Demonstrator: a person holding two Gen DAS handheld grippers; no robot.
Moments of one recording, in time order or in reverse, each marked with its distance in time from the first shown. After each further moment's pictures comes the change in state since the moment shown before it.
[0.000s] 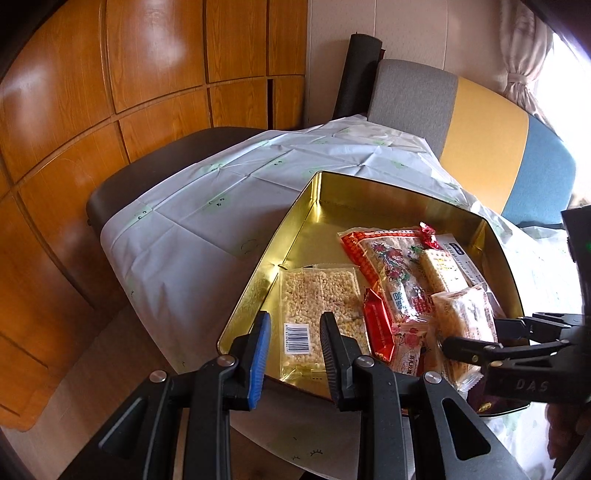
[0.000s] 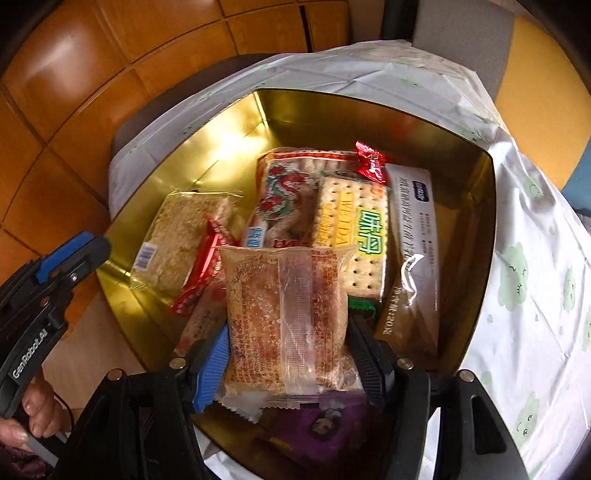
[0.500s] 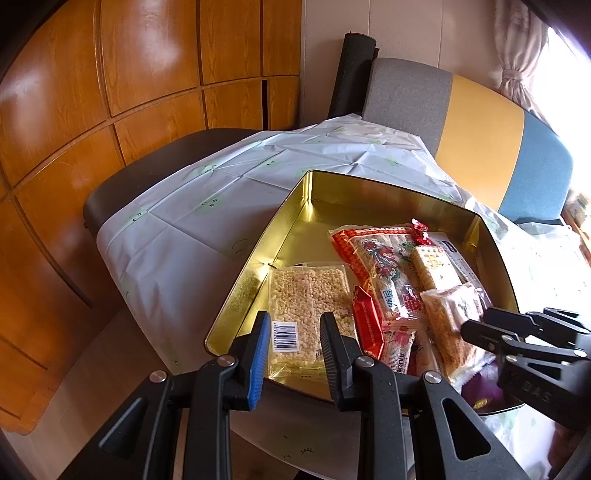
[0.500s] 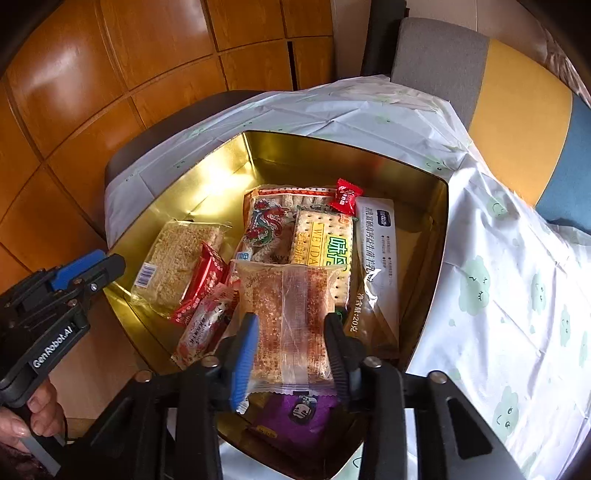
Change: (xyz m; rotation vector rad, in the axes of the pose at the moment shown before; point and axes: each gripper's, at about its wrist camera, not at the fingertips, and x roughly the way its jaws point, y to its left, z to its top) left arm -0.003 -0.010 -0.004 0.018 -0.003 -0.009; right arm -0.032 0.005 -0.014 -0.024 -0.145 -0.091
